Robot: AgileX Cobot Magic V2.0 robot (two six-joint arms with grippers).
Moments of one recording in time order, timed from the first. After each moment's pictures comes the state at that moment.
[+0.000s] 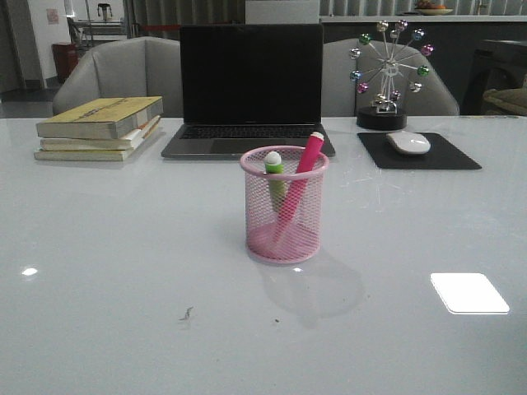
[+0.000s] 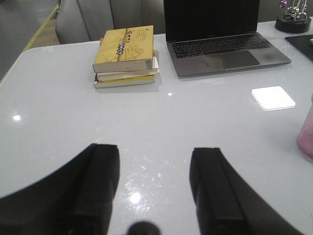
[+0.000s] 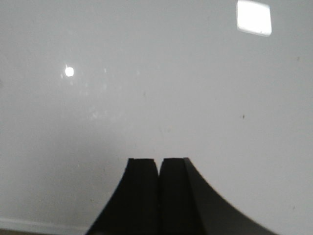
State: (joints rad) left arm -0.08 0.45 -0.44 -0.25 0.36 0.30; right arm 0.02 0.63 -0.55 -0.08 0.67 -0.03
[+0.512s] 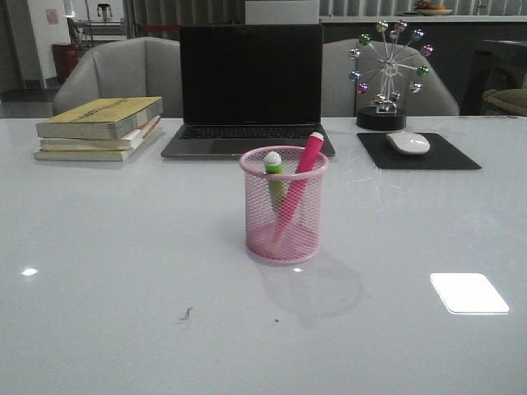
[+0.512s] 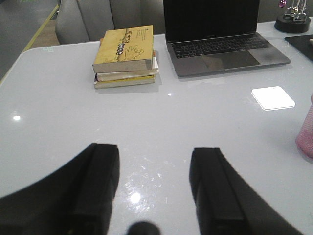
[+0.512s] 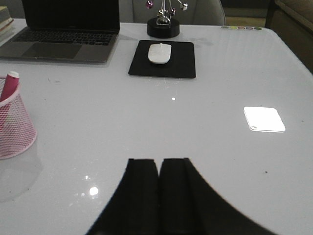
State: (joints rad) left arm -0.08 0.45 -0.44 -0.25 0.36 0.30; right arm 0.04 0.17 -0.21 -0.05 0.37 0.11
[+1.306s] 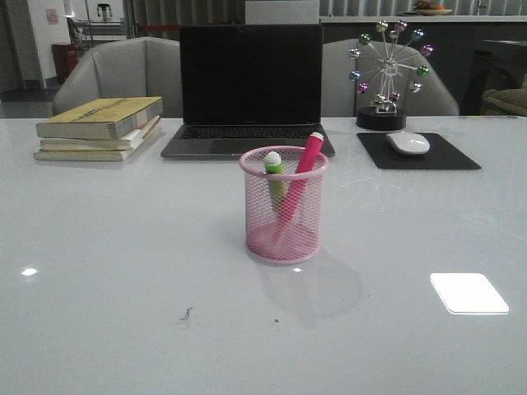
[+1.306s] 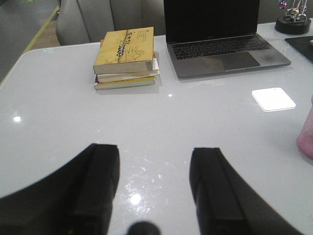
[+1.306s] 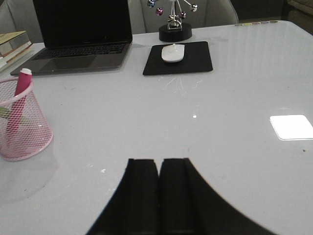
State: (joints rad) left arm -0.08 0.45 -0.44 -0.25 0.36 0.30; right arm 0.04 -0.01 0.03 0.07 0.22 0.12
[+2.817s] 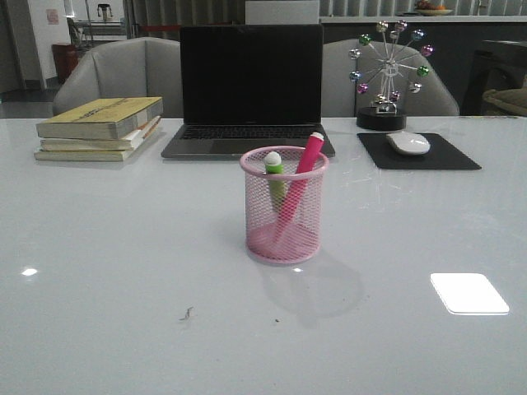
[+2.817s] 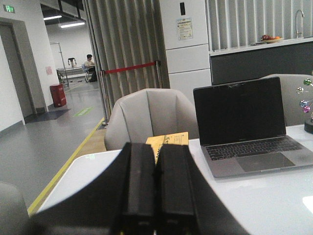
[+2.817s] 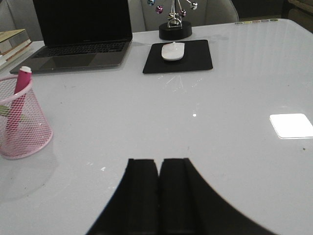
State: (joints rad) left arm -0.08 0.15 -0.31 0.02 0.07 0.10; right arm 0.04 -0.01 0.03 0.07 0.23 0.12
